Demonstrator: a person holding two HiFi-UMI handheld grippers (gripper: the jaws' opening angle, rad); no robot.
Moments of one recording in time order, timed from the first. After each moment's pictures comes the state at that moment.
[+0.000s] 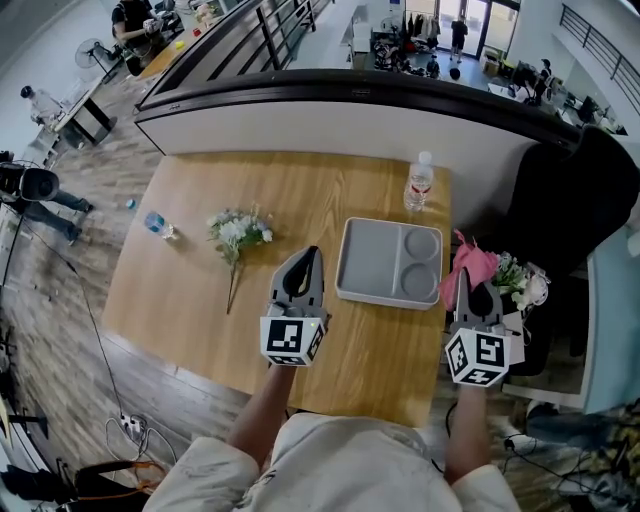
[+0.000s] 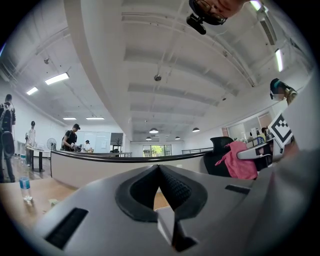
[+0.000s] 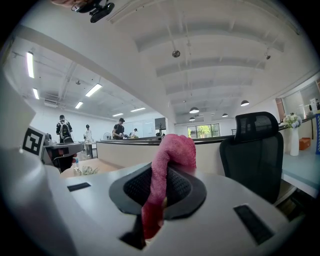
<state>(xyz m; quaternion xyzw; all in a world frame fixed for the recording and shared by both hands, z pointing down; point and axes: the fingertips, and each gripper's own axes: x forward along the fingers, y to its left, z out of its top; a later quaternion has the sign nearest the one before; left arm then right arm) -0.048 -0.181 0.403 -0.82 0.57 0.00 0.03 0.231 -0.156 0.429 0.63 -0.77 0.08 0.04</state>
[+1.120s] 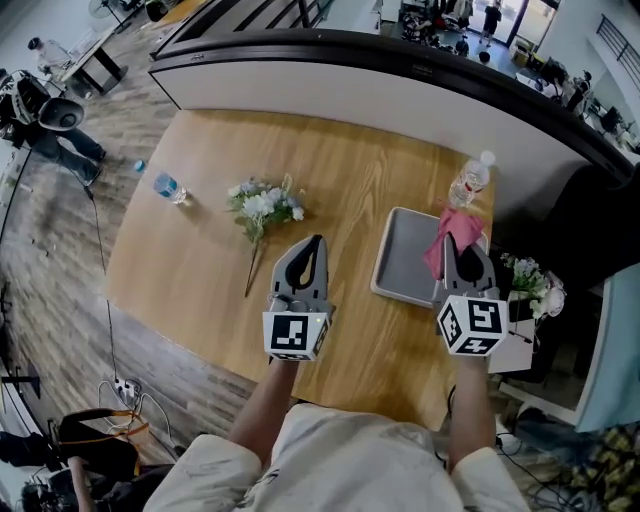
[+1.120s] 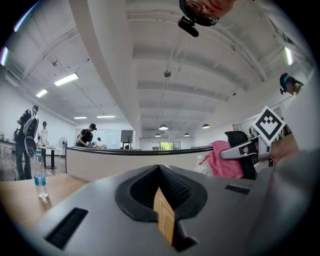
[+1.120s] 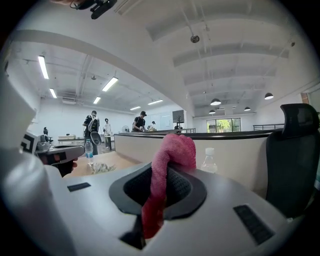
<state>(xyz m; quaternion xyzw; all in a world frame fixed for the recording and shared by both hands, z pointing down) -0.137 -0.198 0.431 -0.79 0.62 -0.01 0.01 0.089 -0.242 0.444 0.55 -0.83 0.08 0.09</state>
